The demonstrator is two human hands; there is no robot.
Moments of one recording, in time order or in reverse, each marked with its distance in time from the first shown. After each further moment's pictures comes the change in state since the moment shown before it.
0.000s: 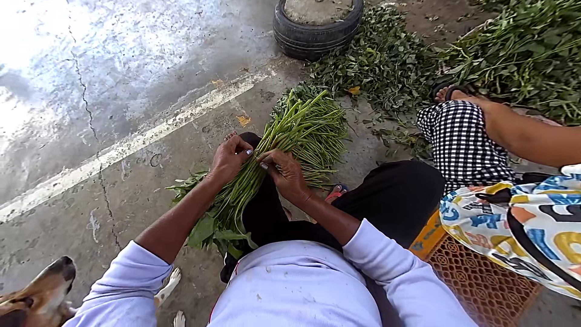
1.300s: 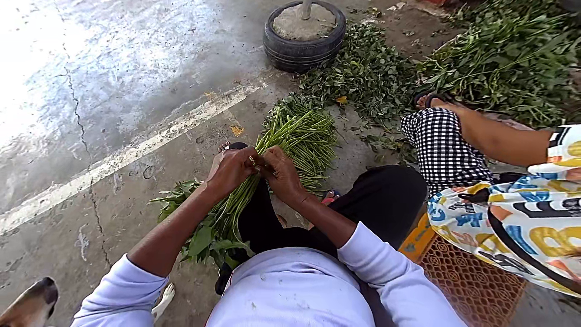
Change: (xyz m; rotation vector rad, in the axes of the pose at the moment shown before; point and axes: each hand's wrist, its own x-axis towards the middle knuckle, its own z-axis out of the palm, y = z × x) left_hand -0.022 0.056 0.002 0.602 -0.143 0.363; right_hand 0.016 -0.014 -0.014 -0.140 -0.034 0.081
